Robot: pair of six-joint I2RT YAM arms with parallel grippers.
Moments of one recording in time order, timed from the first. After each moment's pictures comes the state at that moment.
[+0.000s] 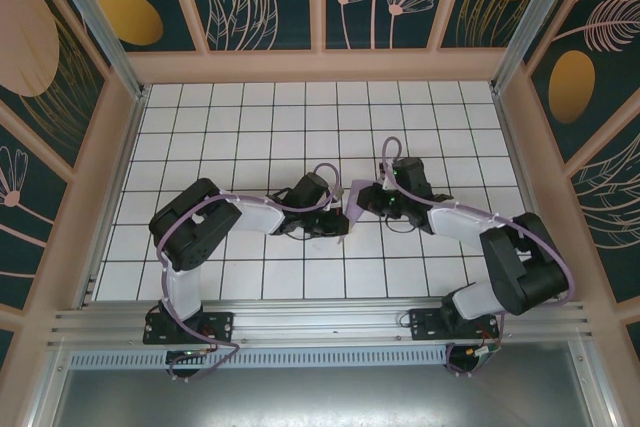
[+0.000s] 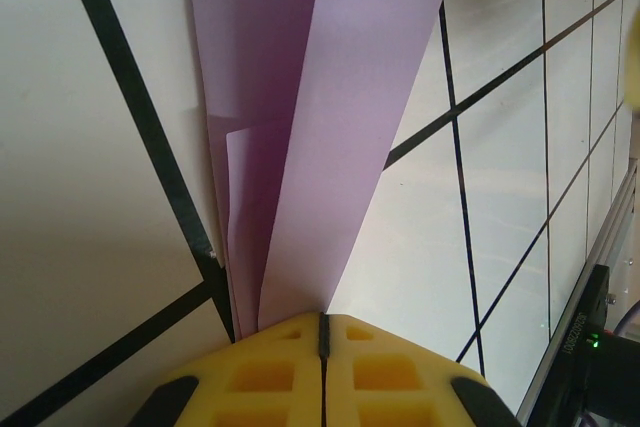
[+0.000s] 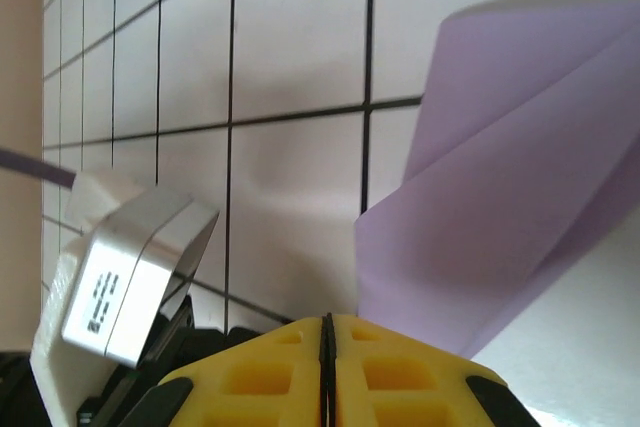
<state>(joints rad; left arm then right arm) -0.82 1.93 0.91 0.18 0.51 -0.81 0.45 1.44 0.59 0.08 -0.46 0.71</state>
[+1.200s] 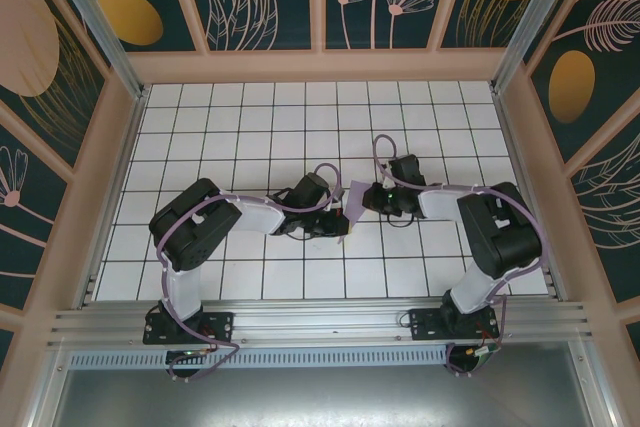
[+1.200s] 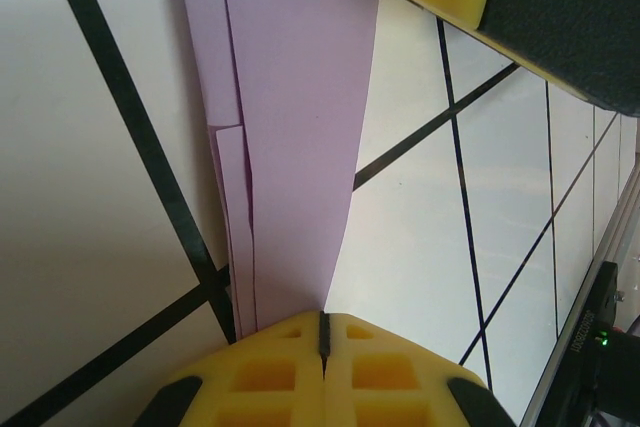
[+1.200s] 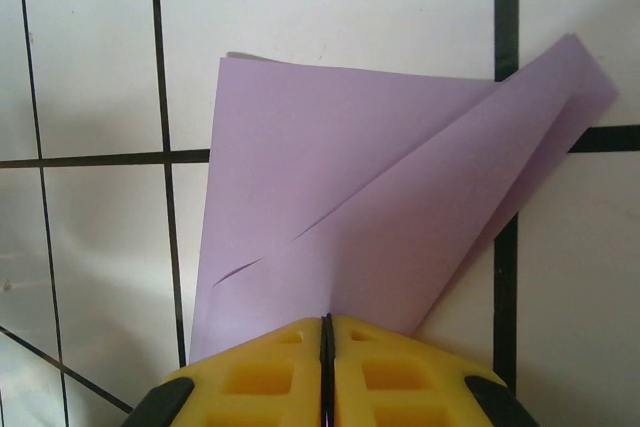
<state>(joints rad) -0.82 1.93 0.91 0.17 0.50 -0.79 0.38 1.67 0.70 0.01 -0.38 0.59</state>
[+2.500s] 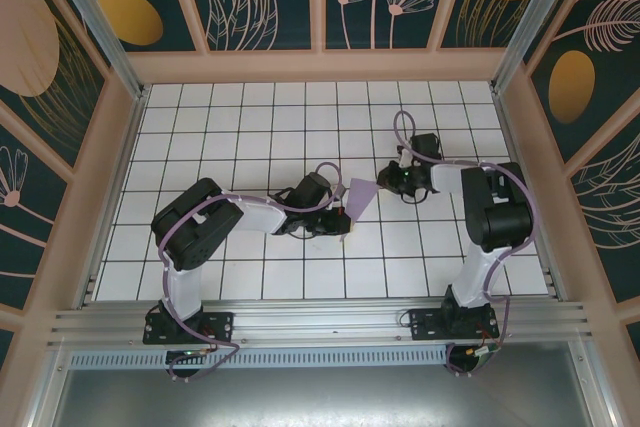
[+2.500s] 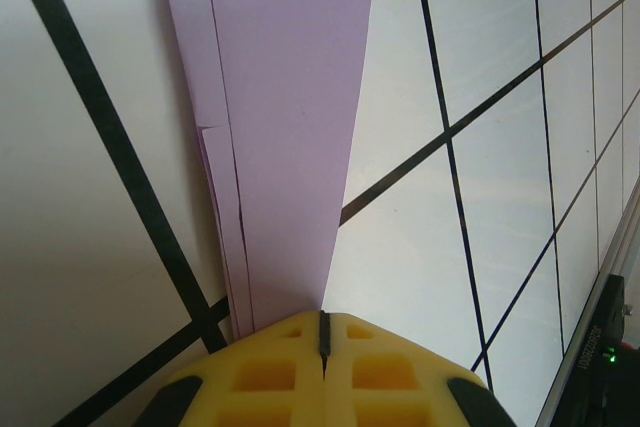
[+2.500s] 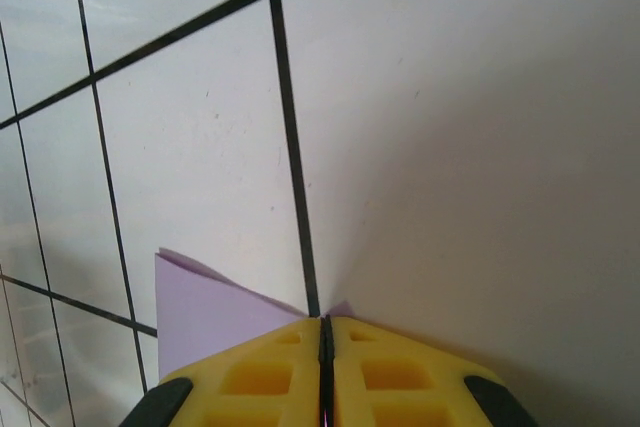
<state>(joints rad) -0.83 1.94 0.92 0.19 0.48 -0.78 0.17 1.84 0.91 -0.09 -0.50 0.50</state>
